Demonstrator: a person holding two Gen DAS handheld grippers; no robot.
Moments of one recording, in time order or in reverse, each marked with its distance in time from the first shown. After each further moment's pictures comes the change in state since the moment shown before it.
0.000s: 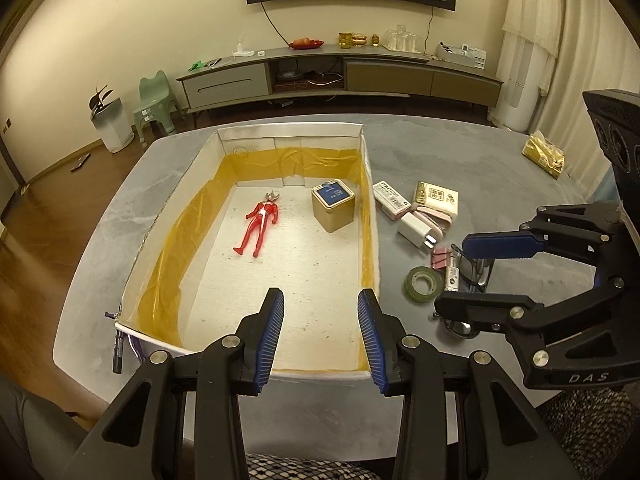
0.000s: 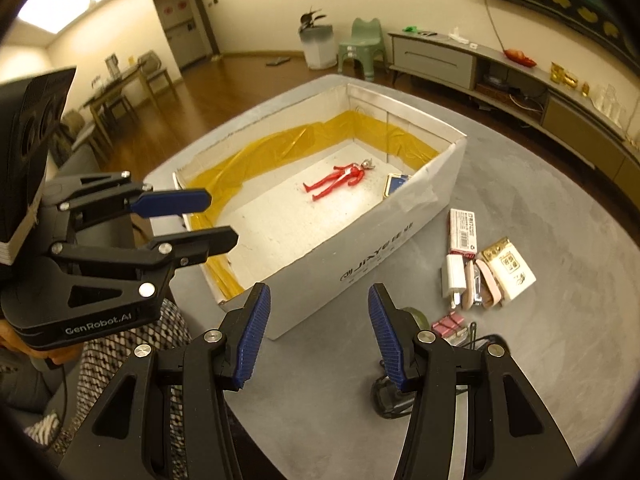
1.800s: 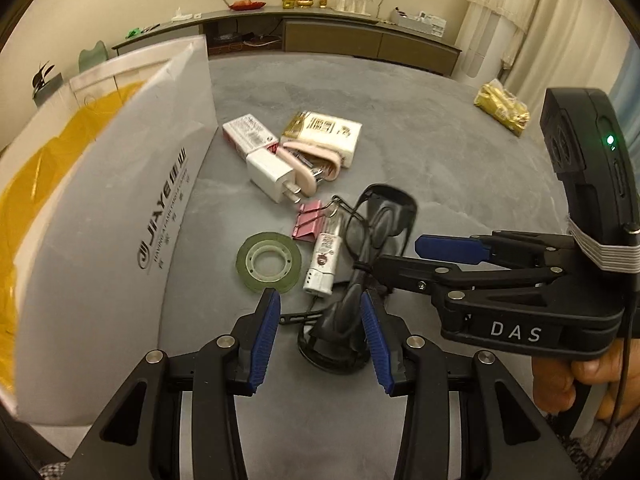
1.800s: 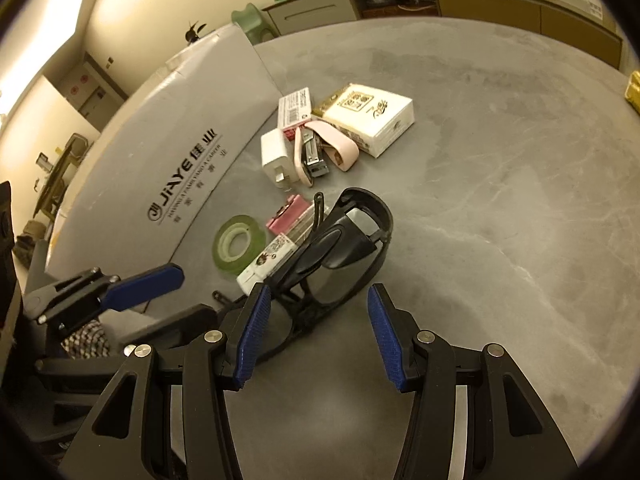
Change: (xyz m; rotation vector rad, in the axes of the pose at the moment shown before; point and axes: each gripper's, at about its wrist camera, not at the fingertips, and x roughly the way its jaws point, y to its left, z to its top) left arm 0.123 -0.129 -0.024 -0.002 0.117 -0.191; right arm 0.046 -0.155 -0.112 0.430 0.050 -0.063
